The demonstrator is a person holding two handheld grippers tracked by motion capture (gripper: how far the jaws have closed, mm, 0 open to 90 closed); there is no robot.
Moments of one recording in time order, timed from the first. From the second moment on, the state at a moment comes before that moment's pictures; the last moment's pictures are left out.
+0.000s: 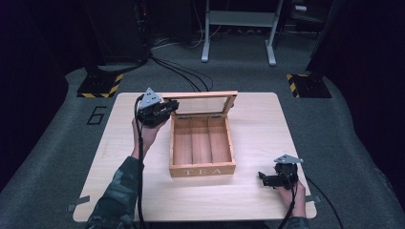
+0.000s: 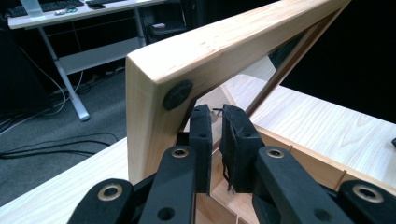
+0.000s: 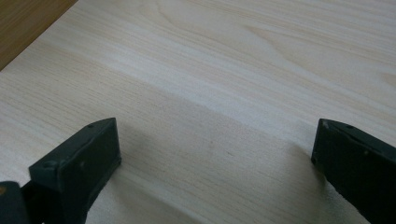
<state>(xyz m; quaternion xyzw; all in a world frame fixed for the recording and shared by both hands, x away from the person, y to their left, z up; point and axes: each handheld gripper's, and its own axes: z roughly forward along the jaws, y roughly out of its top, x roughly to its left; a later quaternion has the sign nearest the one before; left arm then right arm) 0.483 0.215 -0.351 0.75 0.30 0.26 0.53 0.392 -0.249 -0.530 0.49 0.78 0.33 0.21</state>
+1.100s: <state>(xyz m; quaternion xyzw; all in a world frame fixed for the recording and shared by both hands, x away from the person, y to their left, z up) 0.449 0.213 -0.374 0.75 0.29 0.26 0.53 0.392 -0.249 -0.530 0.49 0.78 0.33 0.21</state>
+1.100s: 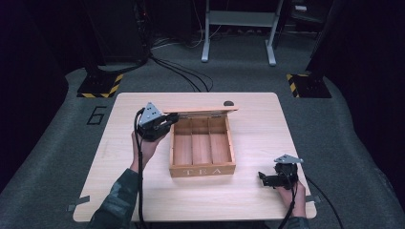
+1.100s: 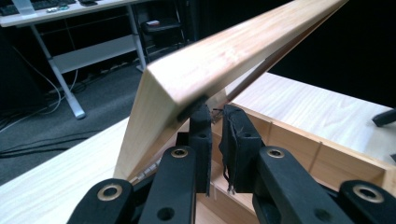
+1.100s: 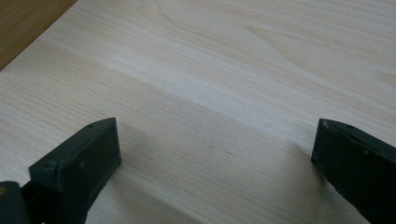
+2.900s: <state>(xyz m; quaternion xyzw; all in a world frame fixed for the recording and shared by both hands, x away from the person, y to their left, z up) 0.379 0.216 -0.482 0.78 0.32 0.18 0.51 0.391 -0.249 -0.530 0.49 0.78 0.33 0.21</state>
